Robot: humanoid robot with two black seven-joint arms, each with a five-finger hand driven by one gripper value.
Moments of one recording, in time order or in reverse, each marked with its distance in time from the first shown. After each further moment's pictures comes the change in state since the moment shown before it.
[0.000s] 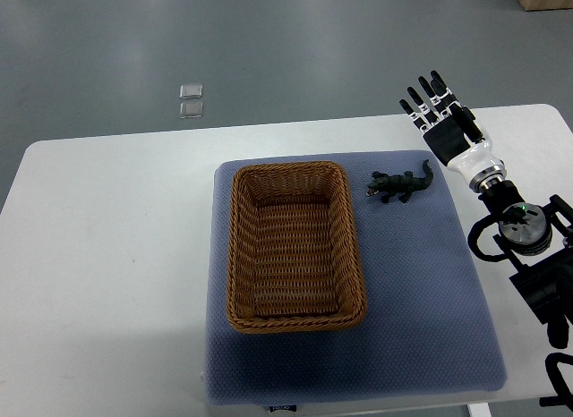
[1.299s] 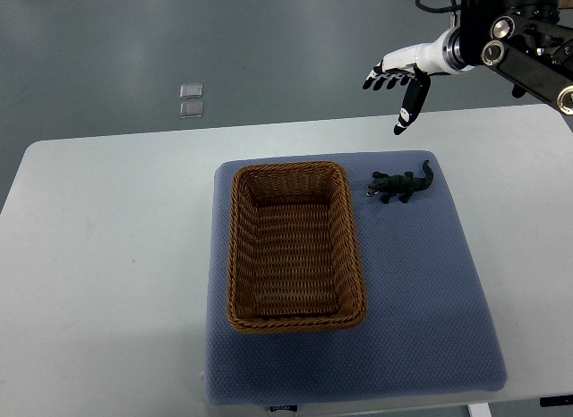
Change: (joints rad) left arm -0.009 0.000 0.002 -0.002 -0.001 -0.003 0.002; right arm 0.824 -0.263 -1.002 0.085 -1.158 0.192 -0.343
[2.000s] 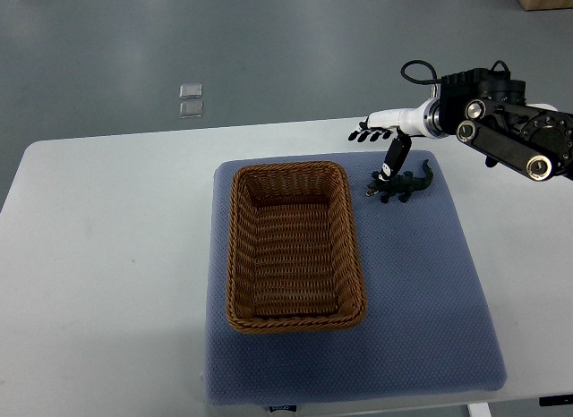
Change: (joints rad) left arm 0.000 0.000 0.000 -0.001 0.000 0.000 0.000; right arm -0.218 0.040 0.003 0.028 -0.006 -0.182 0.081
